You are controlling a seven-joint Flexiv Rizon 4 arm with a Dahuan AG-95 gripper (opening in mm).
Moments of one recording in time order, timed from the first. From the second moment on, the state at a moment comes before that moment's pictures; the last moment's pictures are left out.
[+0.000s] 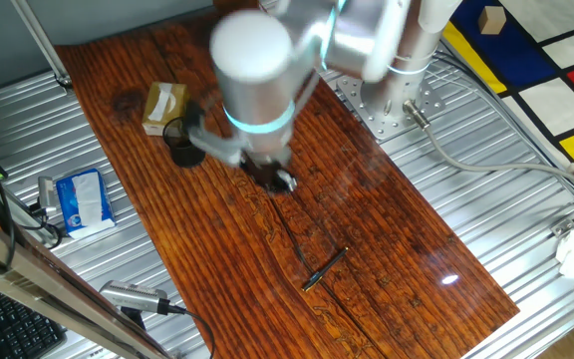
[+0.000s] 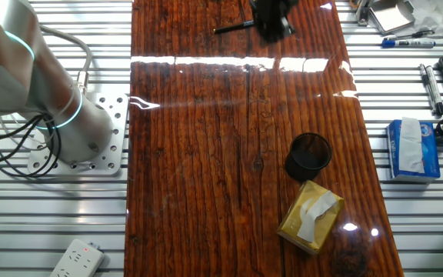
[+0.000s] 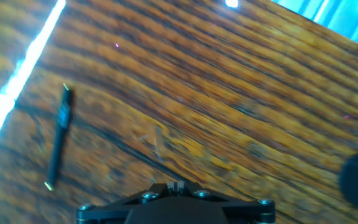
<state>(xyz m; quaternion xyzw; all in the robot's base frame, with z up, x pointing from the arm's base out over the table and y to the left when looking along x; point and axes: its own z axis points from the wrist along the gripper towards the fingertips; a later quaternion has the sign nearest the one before) 0.457 0.190 0.149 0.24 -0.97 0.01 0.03</state>
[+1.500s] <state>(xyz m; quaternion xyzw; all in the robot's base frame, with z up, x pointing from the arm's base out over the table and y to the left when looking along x) 0.457 0.200 0.147 0.24 -0.97 -0.02 0.02</state>
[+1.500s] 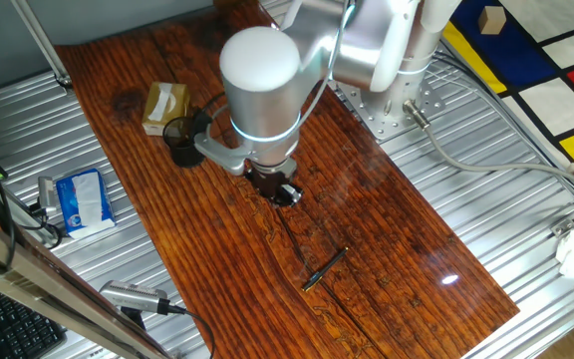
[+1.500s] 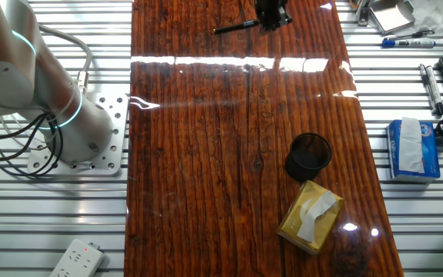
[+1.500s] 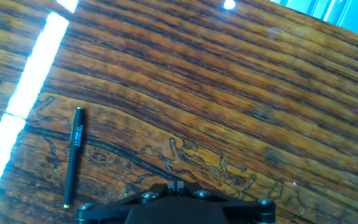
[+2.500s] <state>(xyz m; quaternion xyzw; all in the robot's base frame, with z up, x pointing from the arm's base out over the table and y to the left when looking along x) 0.452 0.201 0.147 0.34 -0.94 -0.04 0.03</state>
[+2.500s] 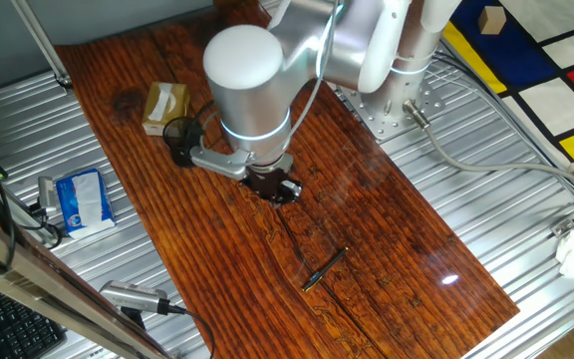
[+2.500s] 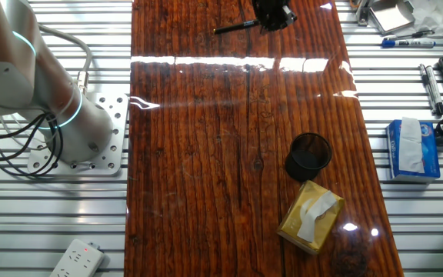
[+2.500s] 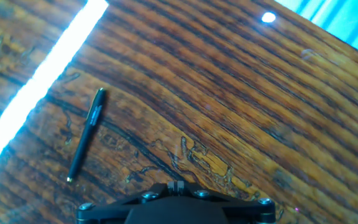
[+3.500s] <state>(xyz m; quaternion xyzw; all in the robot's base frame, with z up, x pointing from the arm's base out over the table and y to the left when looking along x) 0.423 0.255 0.140 0.26 -0.96 -0.02 0.03</state>
